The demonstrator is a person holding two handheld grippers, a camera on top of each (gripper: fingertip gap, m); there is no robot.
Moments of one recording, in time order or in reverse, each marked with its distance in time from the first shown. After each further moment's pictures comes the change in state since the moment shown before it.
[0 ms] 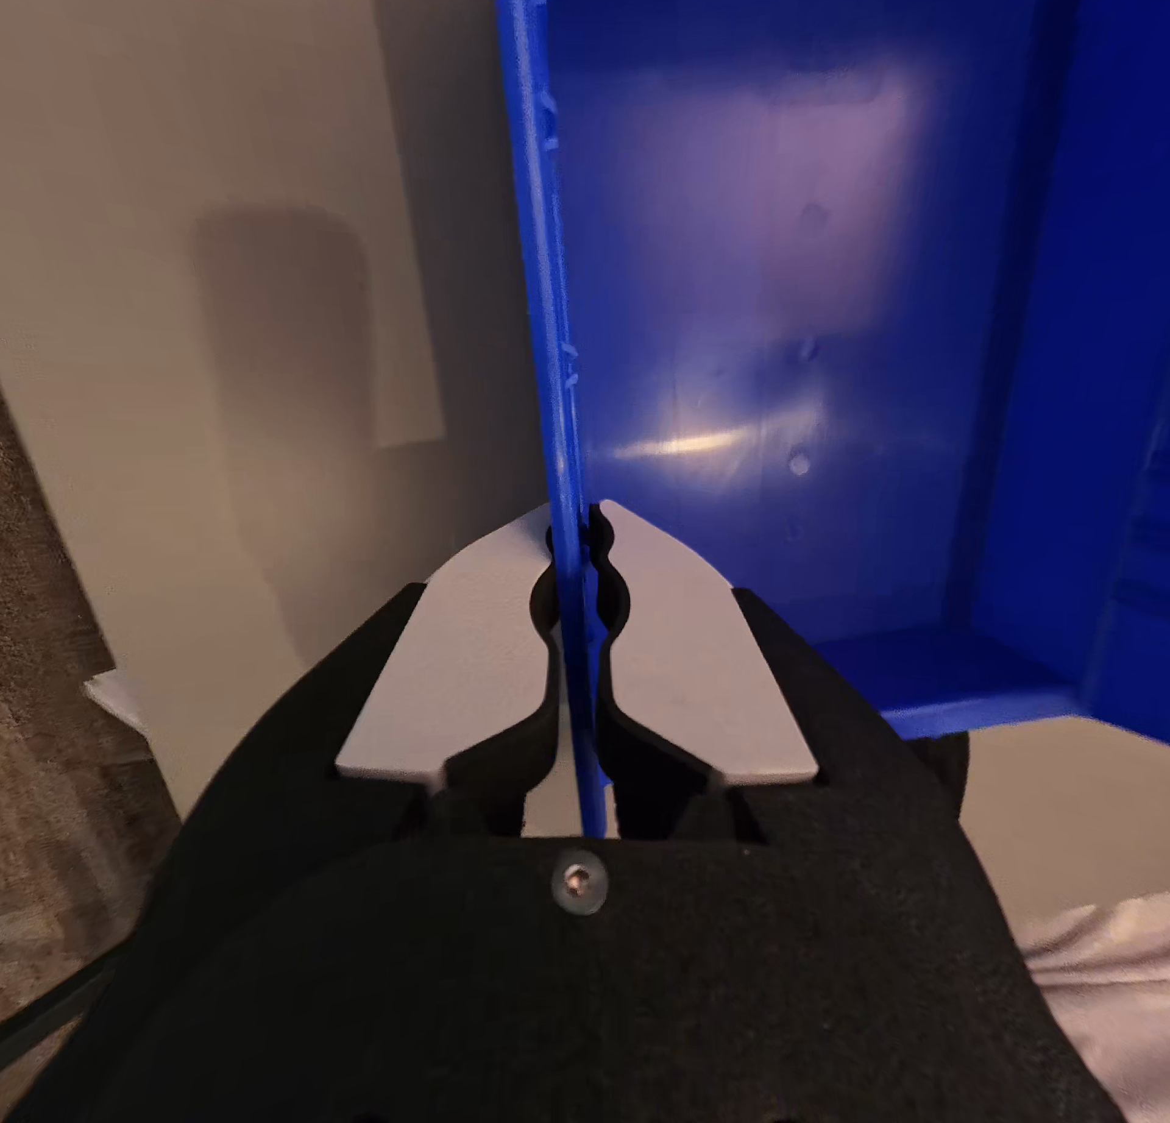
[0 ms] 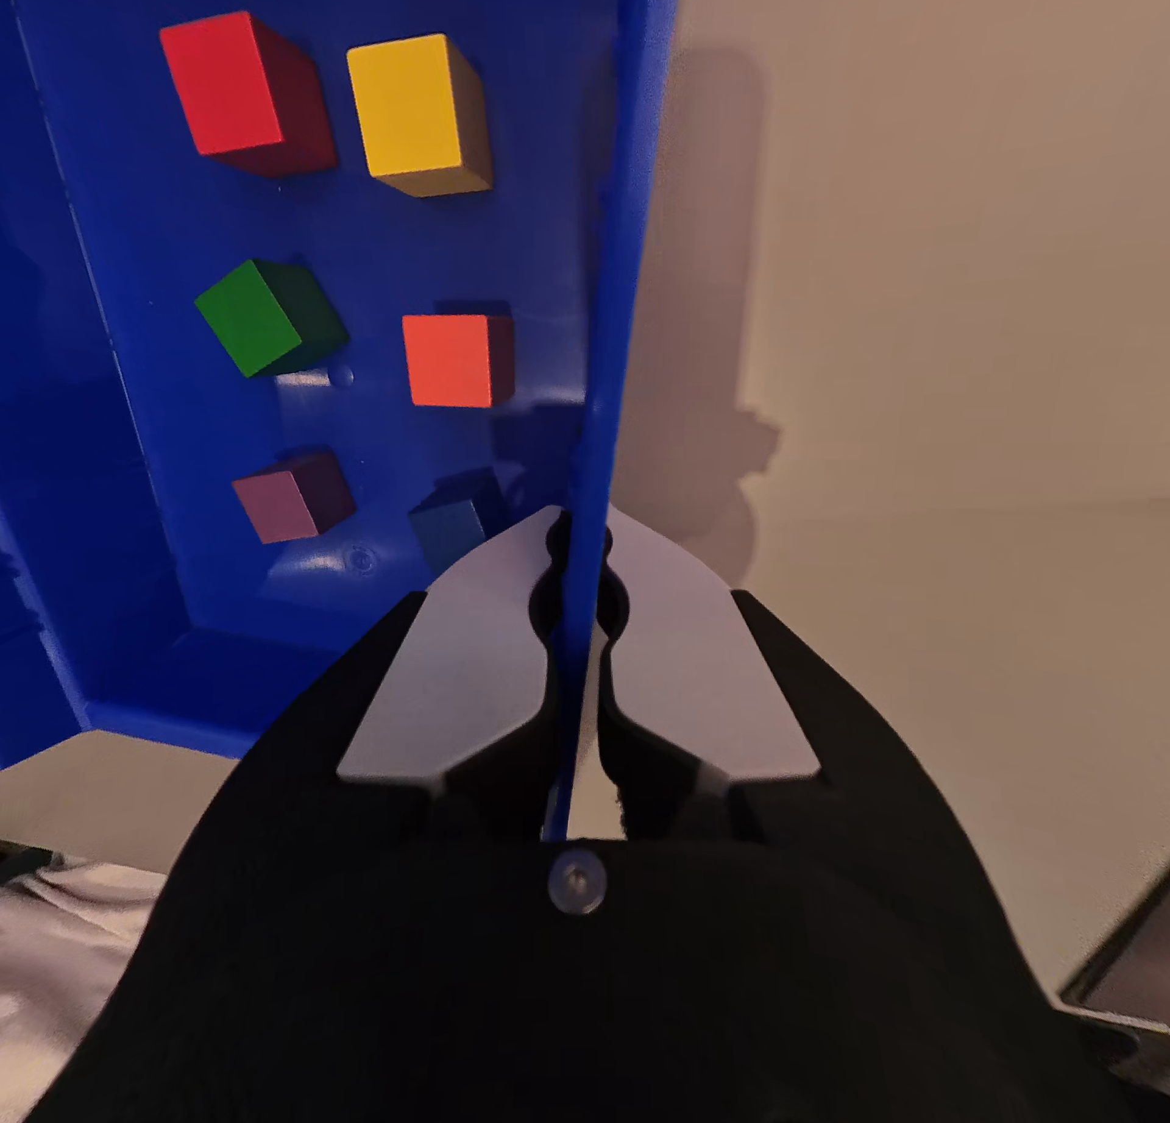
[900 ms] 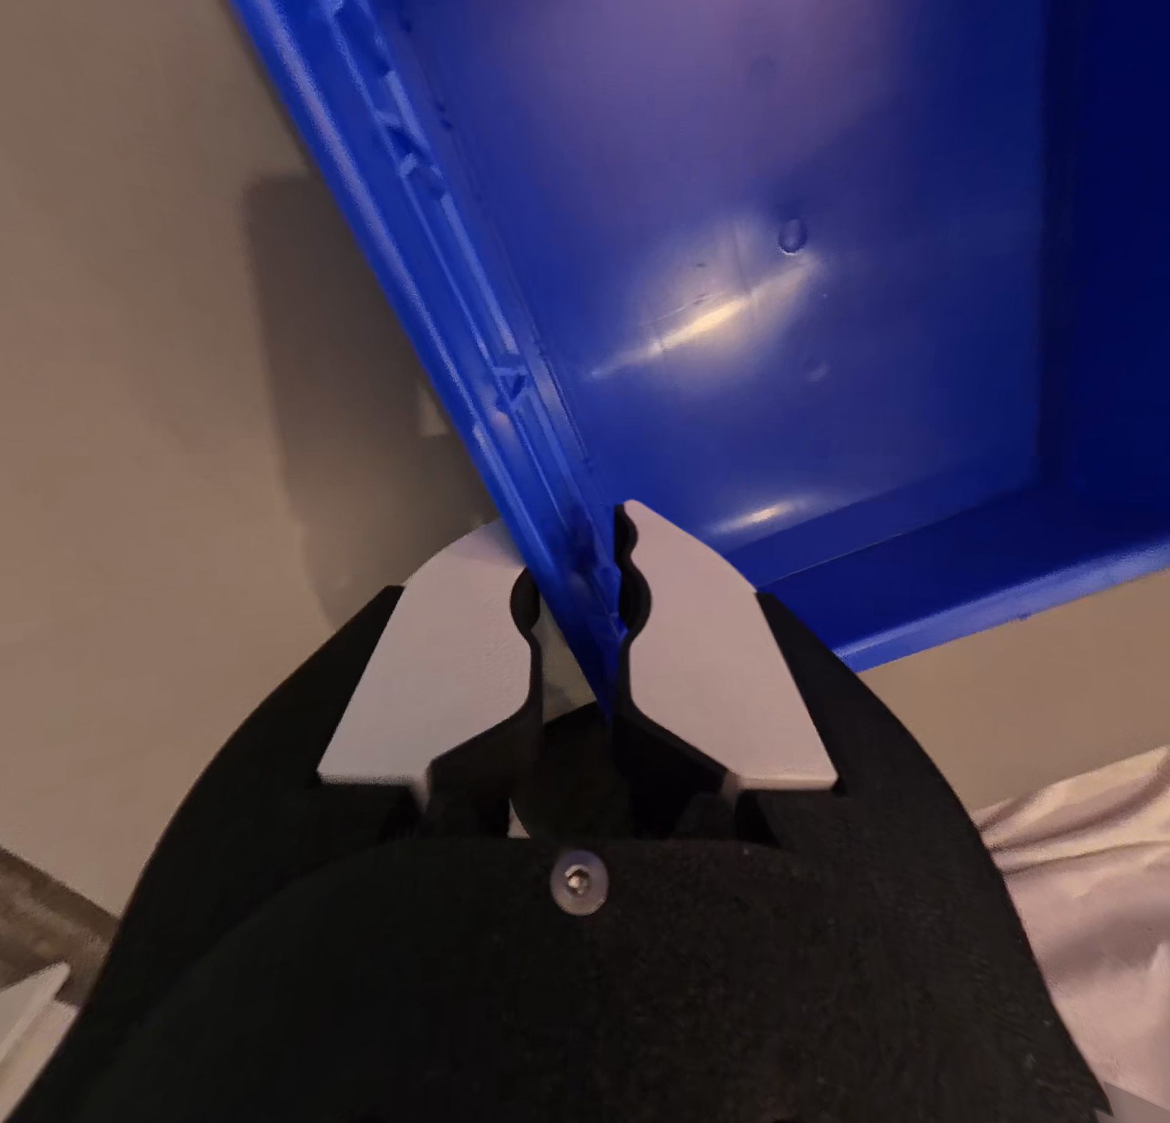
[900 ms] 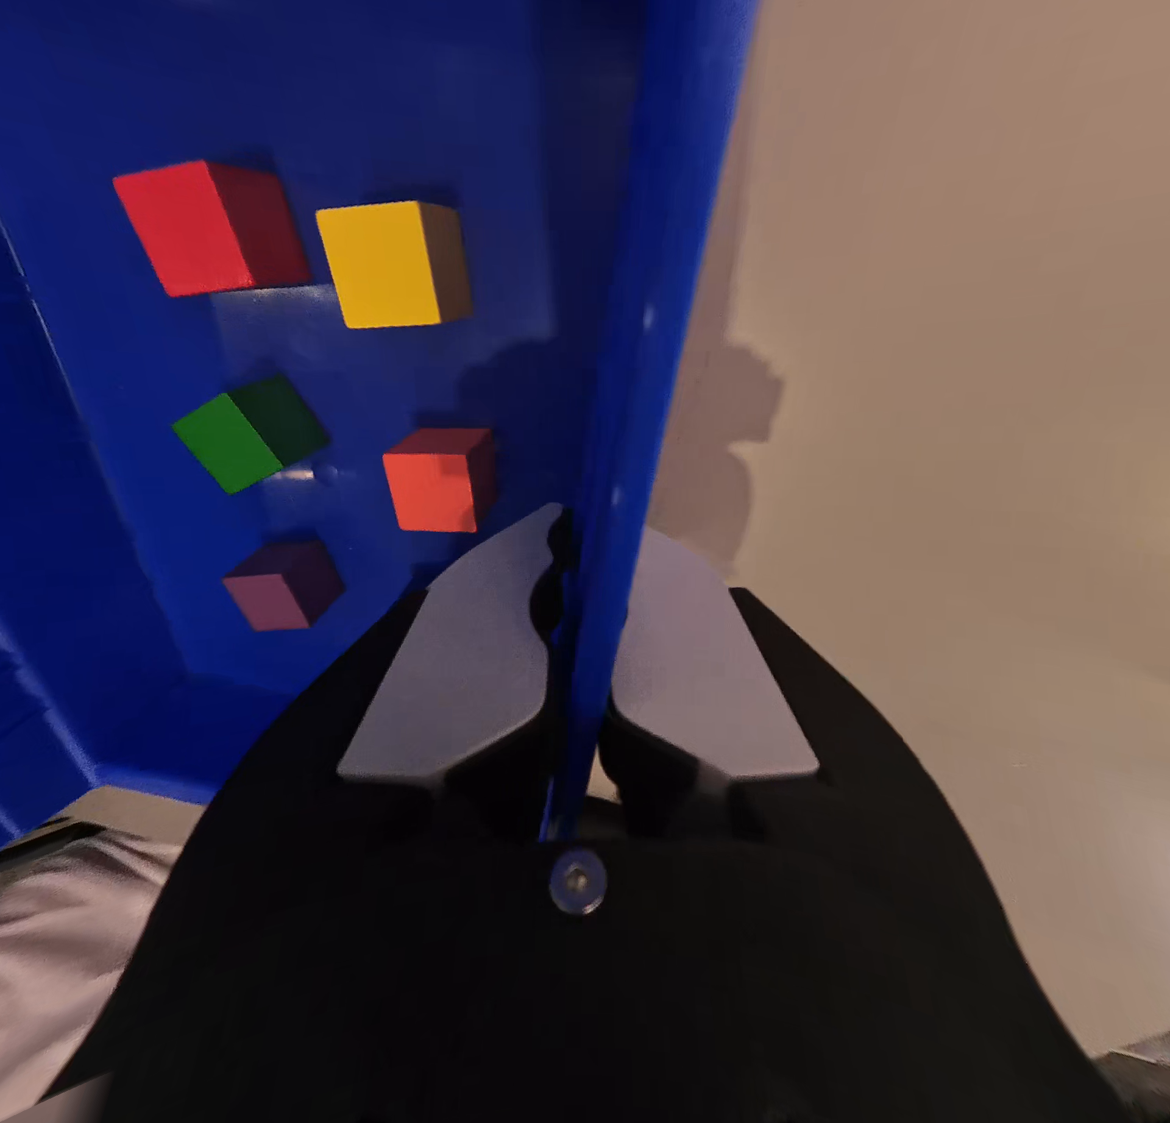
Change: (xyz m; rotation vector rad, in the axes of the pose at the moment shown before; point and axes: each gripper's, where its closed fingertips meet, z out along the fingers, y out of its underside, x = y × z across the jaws) left arm 0.175 -0.017 0.025 -0.166 0.045 0.368; right arm -0.149 -0.044 0.045 -0.130 -0.006 -0.160
